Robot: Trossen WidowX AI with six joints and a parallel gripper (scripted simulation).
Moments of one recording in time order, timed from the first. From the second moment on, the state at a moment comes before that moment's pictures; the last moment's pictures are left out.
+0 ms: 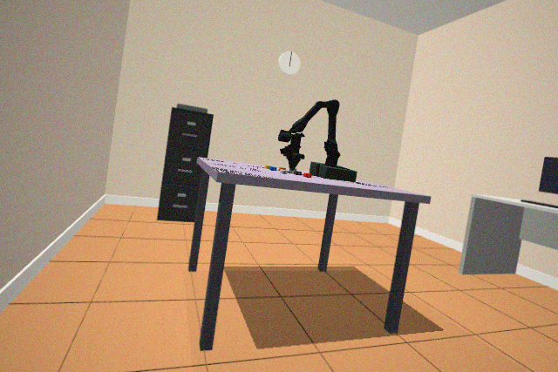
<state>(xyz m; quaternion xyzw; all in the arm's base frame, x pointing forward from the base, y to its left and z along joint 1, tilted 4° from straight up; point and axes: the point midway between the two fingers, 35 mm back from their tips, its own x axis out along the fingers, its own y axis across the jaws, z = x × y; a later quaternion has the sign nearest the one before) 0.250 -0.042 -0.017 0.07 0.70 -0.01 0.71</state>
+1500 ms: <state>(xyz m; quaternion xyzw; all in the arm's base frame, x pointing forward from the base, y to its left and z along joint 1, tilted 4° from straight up) 0.251 -0.042 -0.026 0.06 0.70 -0.01 0.71</state>
